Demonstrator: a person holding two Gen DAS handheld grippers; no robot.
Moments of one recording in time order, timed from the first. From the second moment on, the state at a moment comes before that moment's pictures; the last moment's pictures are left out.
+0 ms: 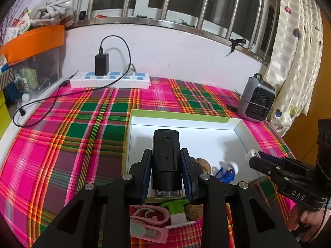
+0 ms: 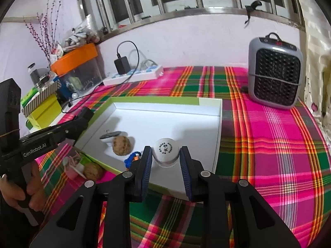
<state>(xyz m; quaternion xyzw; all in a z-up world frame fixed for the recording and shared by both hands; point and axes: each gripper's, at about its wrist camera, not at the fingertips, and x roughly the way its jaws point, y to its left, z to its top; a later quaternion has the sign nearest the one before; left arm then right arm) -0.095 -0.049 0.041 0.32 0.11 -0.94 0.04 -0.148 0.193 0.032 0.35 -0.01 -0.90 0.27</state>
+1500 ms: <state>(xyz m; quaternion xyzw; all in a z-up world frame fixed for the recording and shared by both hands) -0.086 -0.058 0.043 0.33 0.12 -0.94 0.04 -0.137 0.203 0.040 0.32 -0.05 -0.90 0.30</state>
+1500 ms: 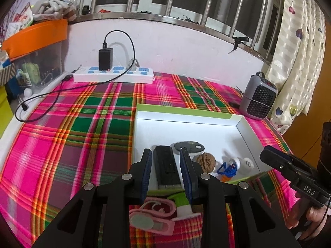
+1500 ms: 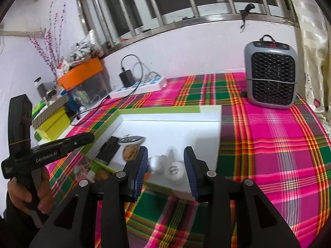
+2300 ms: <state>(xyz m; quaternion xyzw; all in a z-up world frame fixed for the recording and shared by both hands) -0.057 -0.060 0.037 0.40 0.05 -0.92 -0.01 -0.110 0.178 0.042 0.30 0.00 -0.88 0.37</state>
